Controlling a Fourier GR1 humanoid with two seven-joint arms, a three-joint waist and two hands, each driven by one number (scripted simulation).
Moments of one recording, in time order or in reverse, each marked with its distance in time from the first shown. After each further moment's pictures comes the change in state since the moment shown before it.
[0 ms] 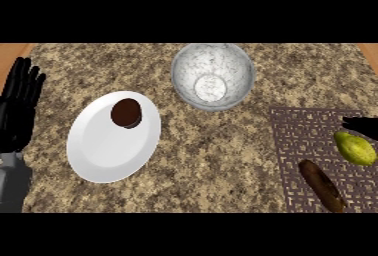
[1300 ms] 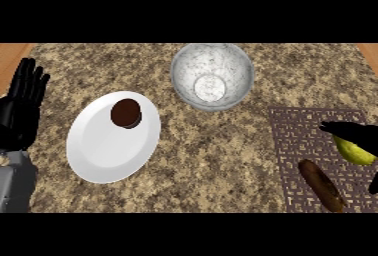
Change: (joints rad) left arm -0.016 -0.037 0.025 0.030 -0.047 -0.018 -0.021; right arm -0.129 0.188 0.021 0.322 0.290 -0.124 -0.092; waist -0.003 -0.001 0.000
